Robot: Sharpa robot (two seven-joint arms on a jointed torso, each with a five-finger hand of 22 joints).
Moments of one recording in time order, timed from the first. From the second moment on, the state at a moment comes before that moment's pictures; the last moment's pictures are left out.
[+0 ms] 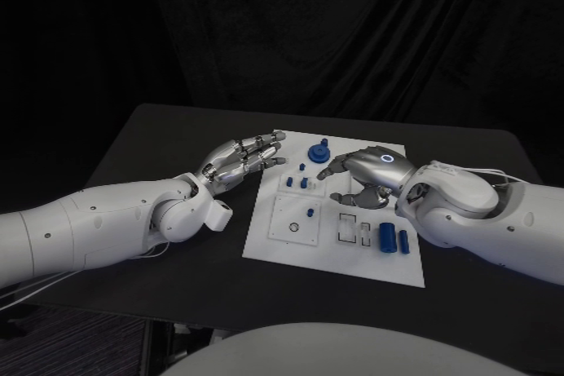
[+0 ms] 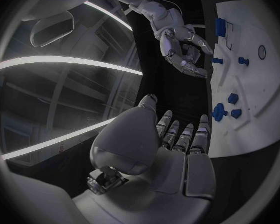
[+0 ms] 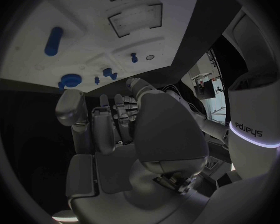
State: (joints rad) left arm 1.13 -0.85 -0.21 1.42 -0.18 0.07 0.68; left_hand 1.49 0.19 -0.14 0.24 0.51 0.41 0.10 0.05 0.05 0.10 0.09 0.15 0.03 0.08 0.22 0.03 0.02 0.15 0.17 0.29 0.06 0.36; right arm 1.28 -0.84 -0.24 1.66 -1.69 -0.39 -0.05; right_hand 1.36 -0.13 0.23 0.21 0.47 0.78 0.05 0.10 0.22 0.62 0.13 0.35 0.21 1.46 0.02 1.45 1.31 0.09 1.32 0.13 1.09 1.31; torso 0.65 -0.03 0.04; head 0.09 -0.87
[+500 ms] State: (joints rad) left arm 1.13 -0.85 -0.21 1.42 -0.18 0.06 0.68; left_hand 1.49 0.19 -0.14 0.24 0.51 0.41 0.11 0.05 0.05 0.10 0.09 0.15 0.03 0.08 0.22 0.03 0.02 0.15 0.17 0.29 0.06 0.36; right arm 1.31 -0.98 -0.25 1.68 -1.67 -0.36 -0.09; right_hand 1.37 -0.15 0.16 0.29 0.48 0.76 0.03 0.07 0.18 0.58 0.14 0.28 0.11 1.47 0.02 1.44 1.31 0.09 1.33 0.13 1.07 1.31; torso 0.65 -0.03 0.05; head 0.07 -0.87
